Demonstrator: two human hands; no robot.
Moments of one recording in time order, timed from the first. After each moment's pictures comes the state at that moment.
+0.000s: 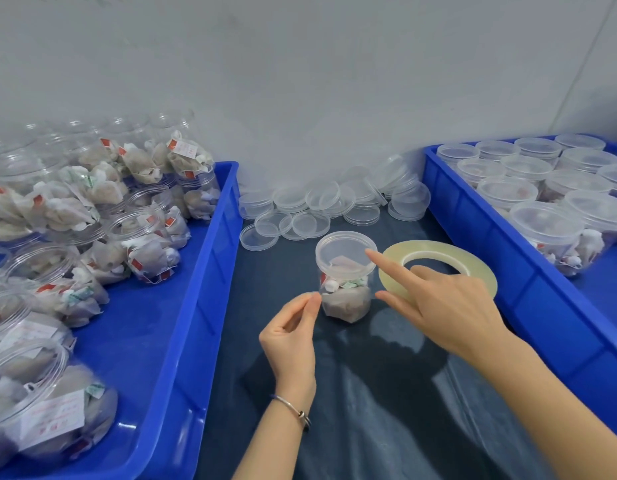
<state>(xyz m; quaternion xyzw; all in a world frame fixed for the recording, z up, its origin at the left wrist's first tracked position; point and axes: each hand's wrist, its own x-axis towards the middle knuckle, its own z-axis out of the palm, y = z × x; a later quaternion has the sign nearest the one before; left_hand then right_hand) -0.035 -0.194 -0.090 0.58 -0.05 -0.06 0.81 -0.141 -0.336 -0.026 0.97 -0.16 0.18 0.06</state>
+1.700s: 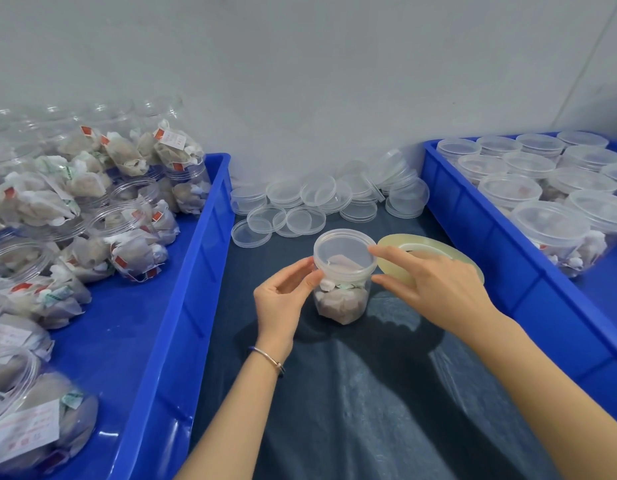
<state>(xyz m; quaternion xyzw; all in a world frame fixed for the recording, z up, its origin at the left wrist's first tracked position) 0.025 -0.216 -0.099 0.58 -0.18 -0.14 0.78 -0.116 -0.371 -0.041 0.97 -0.18 0.16 0.01</state>
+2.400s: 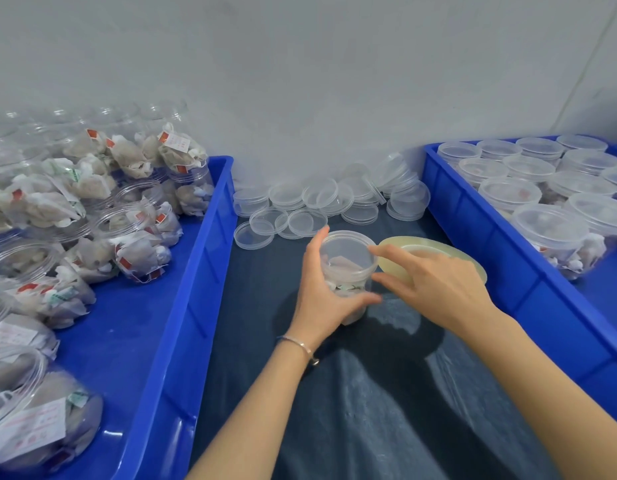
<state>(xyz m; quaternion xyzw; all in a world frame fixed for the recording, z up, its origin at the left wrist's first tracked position) 0.006 -0.236 -0.081 0.70 -0.37 -0.12 0.60 -0.111 -0.371 -0.040 0.97 -0.17 0.17 0.03</state>
